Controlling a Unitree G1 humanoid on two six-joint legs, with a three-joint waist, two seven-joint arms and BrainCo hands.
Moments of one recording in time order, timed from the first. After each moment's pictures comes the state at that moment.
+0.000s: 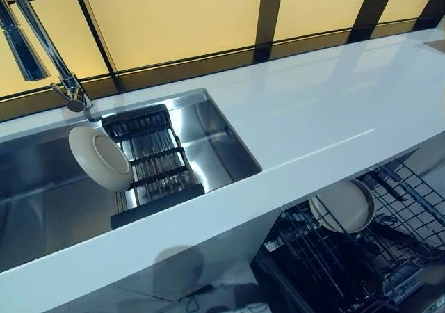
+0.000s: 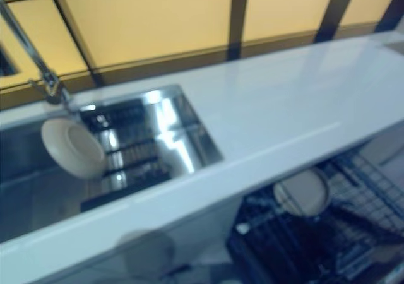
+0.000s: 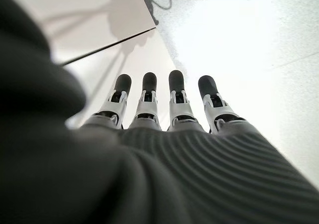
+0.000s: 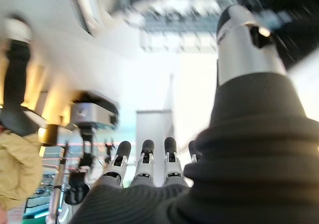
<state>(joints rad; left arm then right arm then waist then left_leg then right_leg) -0.21 0.33 -0.26 1.15 -0.35 0.06 0.12 -0.69 -1.40 0.18 0.94 -0.05 0.31 0.20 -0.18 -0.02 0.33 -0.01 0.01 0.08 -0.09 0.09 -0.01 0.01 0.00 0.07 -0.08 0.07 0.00</state>
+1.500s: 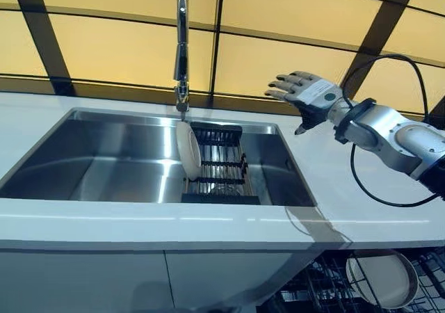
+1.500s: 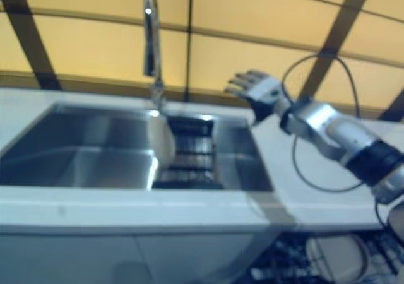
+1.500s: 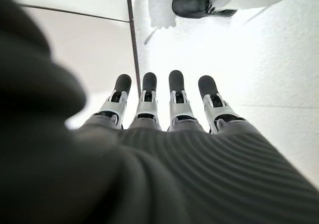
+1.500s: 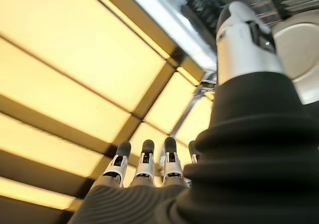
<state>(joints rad) -0.13 0.31 -0.29 1.16 -0.38 0.08 0.15 -1.41 -1.14 1.01 0.25 -0.50 -0.13 -0.06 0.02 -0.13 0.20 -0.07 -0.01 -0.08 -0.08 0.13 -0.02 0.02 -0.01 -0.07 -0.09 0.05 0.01</state>
